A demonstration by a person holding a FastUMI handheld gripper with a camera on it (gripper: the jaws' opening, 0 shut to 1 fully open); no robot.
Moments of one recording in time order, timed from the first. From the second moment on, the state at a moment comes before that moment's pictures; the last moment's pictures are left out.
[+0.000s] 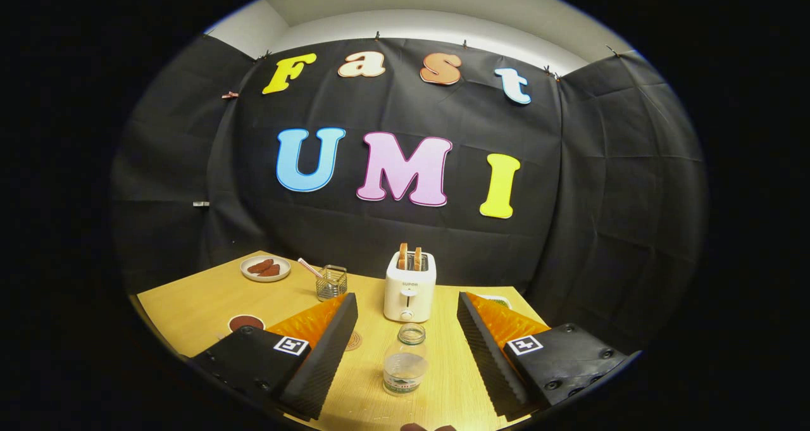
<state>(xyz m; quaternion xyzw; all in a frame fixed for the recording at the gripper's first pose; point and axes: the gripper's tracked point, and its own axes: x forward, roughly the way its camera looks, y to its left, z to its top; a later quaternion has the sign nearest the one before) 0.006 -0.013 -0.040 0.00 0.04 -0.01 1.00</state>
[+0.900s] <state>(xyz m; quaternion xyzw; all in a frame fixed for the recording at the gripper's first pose) 0.045 -0.020 -0.139 0.00 0.10 0.01 1.00</state>
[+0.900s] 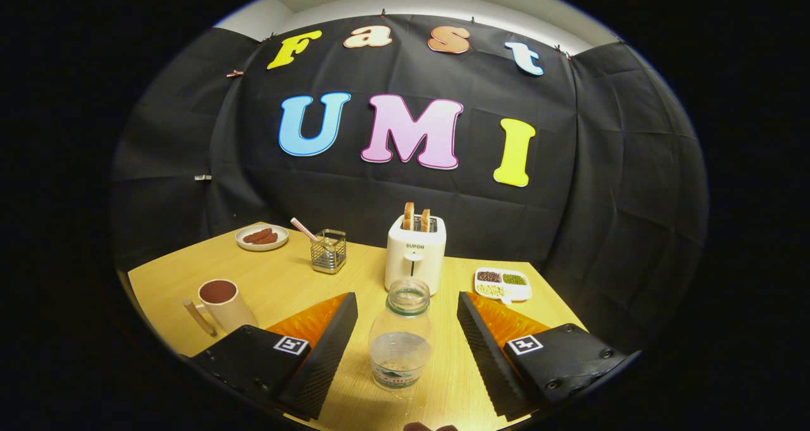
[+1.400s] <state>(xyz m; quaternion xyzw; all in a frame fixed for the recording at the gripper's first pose) 0.052 -0.015 -0.196 0.01 0.14 0.02 0.99</state>
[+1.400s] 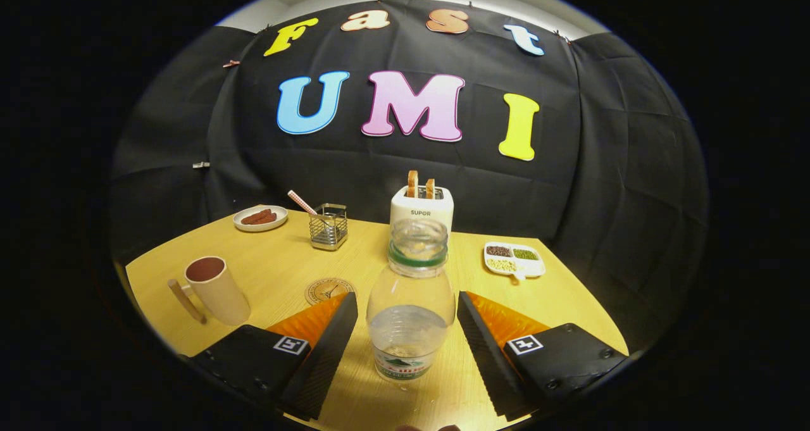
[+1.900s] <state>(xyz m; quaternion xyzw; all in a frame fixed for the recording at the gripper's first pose) 0.055 -0.013 -0.214 0.00 0.16 0.02 0.99</state>
